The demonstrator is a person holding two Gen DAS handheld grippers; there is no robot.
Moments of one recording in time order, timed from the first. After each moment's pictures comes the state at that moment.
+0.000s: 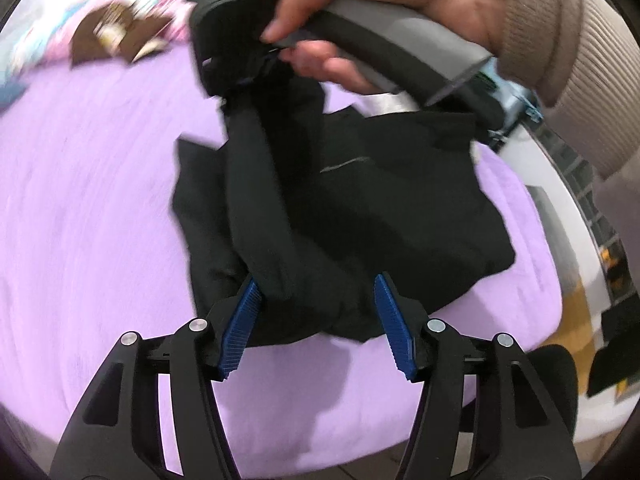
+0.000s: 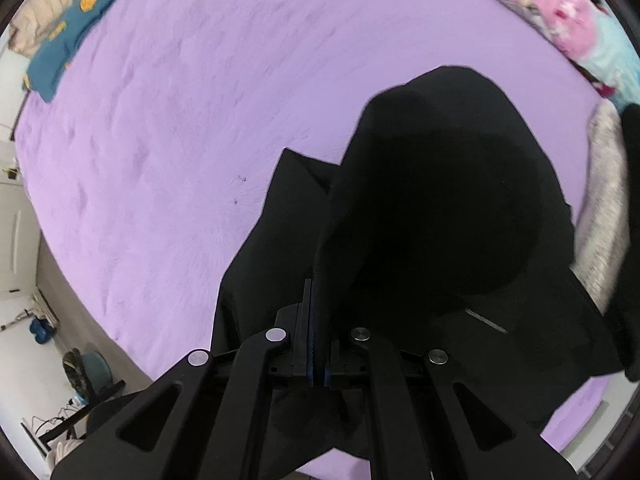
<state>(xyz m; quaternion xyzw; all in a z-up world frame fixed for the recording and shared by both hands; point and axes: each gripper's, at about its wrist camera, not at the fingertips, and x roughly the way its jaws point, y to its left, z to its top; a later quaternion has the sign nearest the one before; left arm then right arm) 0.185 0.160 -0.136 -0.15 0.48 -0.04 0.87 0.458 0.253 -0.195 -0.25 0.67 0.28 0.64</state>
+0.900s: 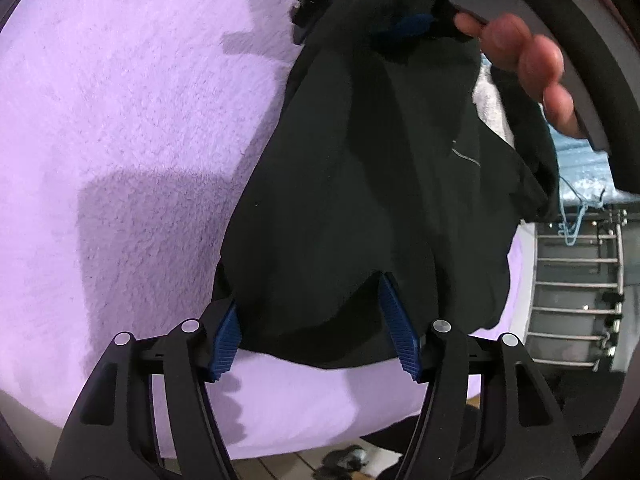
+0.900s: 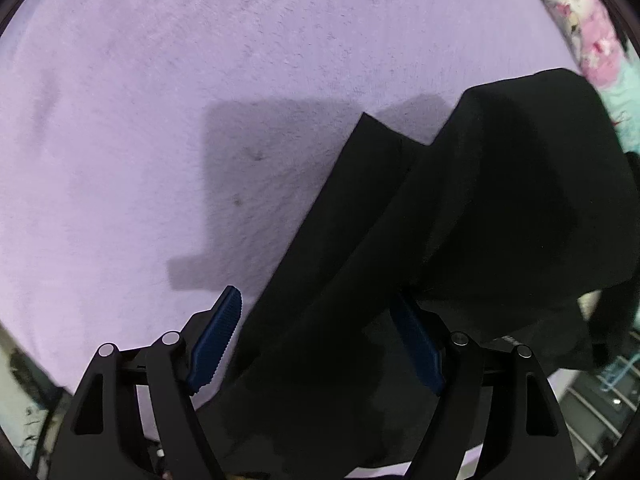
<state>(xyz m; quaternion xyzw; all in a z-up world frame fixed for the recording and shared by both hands) 0.191 0.264 -0.283 -0.43 0.55 -0.01 0.72 0.421 0.348 -0.299 -0.40 0.68 0.15 0.60</state>
